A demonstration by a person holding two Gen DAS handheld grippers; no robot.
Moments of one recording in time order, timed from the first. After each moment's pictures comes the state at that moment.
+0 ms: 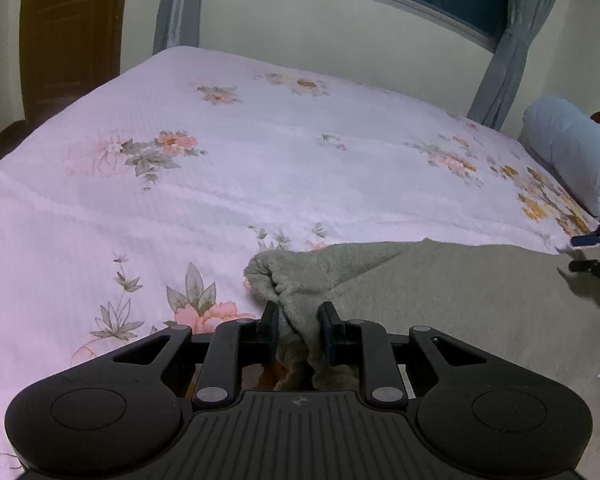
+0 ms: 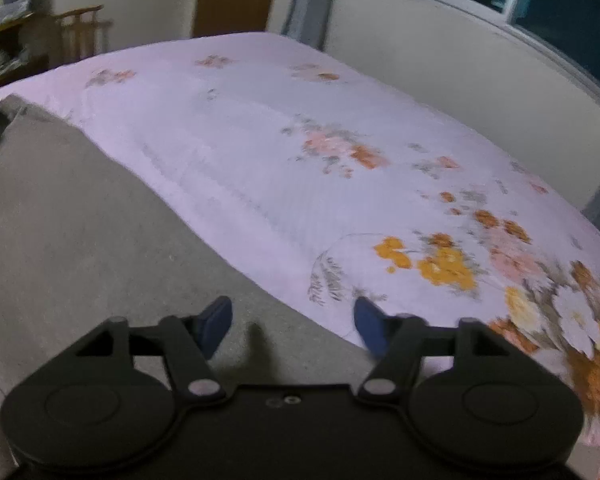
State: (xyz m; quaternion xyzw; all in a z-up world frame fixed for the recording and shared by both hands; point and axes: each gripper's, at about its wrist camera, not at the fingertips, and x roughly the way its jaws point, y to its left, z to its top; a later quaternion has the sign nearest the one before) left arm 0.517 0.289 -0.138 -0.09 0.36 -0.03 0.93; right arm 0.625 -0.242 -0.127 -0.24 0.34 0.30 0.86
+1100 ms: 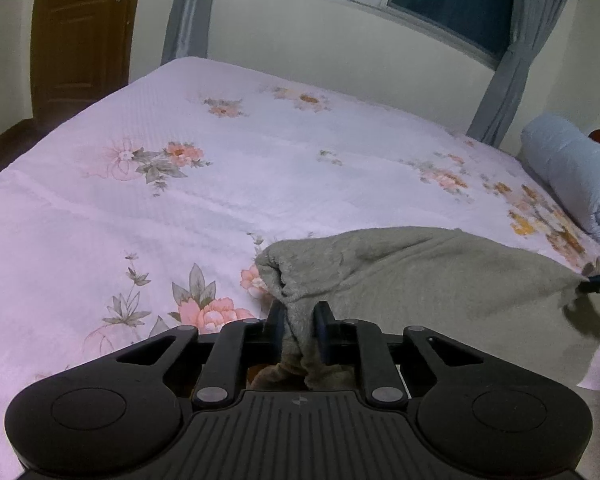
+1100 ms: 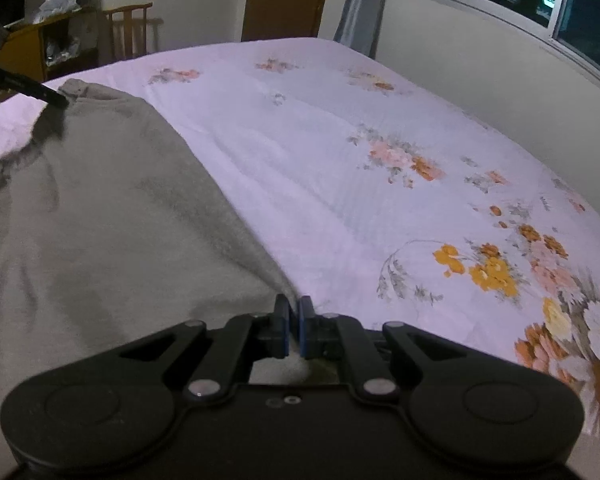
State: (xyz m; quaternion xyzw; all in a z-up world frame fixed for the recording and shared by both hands) left arm 0.485 0.285 -0.113 -0.11 0.34 -0.02 0.93; right arm 0.565 -0.236 -0.095 -0.24 0.33 0.34 0.84
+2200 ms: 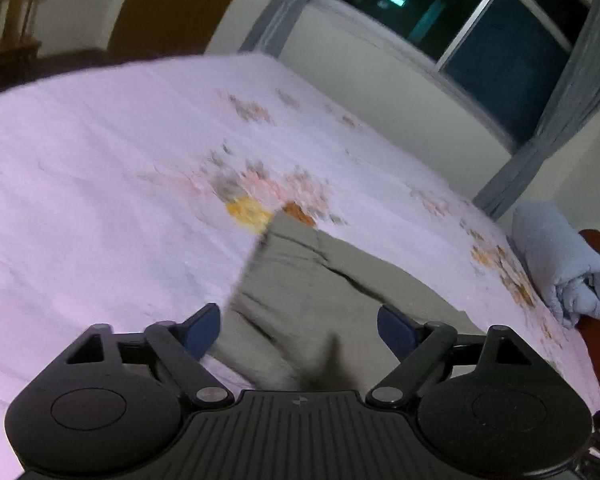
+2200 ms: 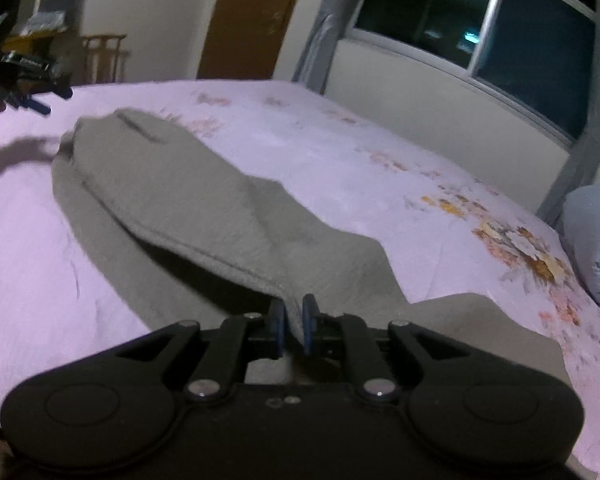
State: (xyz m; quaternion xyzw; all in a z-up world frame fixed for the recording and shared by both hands) left arm 0.261 0.278 -0.137 -0.27 0.31 0.04 0.91; right arm 0.270 -0.226 -0.112 -0.22 0.26 0.24 0.91
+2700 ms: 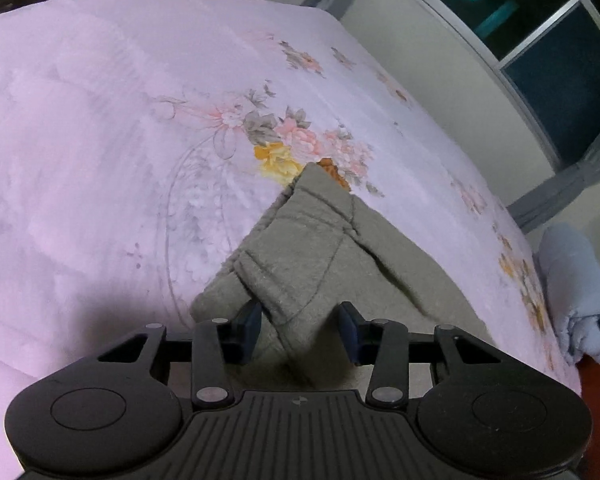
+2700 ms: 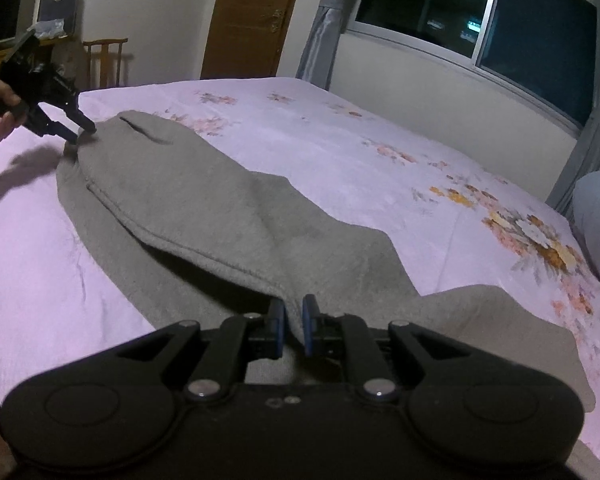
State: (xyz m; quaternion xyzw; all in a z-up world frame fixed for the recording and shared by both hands) left arm 0.288 0.271 -0.170 -0.35 0.36 0.09 0.86; right arm 0.261 -0.231 -0.124 -0.22 0.27 0.25 0.91
